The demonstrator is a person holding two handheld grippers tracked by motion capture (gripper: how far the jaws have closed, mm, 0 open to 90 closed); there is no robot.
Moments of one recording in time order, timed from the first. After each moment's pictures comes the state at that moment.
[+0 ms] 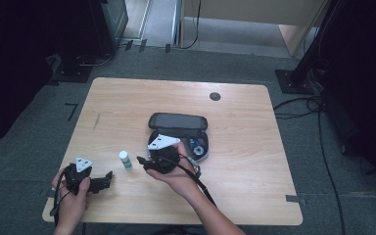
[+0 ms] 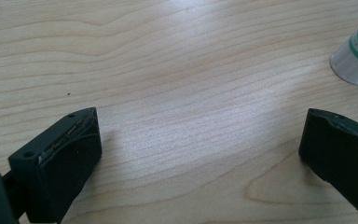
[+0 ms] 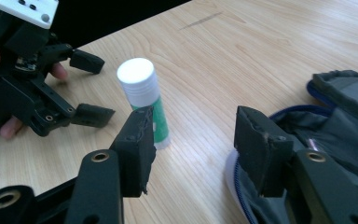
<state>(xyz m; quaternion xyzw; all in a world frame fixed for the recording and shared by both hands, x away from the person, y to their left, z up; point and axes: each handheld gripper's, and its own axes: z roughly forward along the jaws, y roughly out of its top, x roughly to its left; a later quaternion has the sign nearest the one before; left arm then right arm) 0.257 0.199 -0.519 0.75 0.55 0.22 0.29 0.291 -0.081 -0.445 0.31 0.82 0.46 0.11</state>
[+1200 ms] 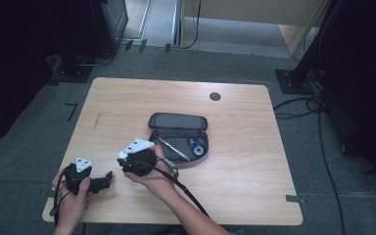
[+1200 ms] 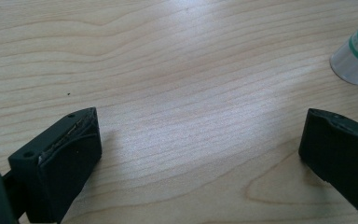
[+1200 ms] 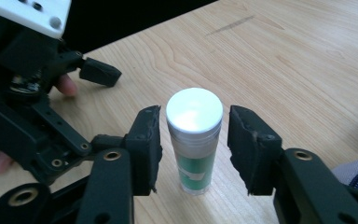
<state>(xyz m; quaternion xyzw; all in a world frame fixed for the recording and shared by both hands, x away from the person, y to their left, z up) 0.257 0.199 -0.519 0.75 0.55 0.22 0.29 0.292 -0.018 -0.462 0.30 0.83 0.46 0.11</state>
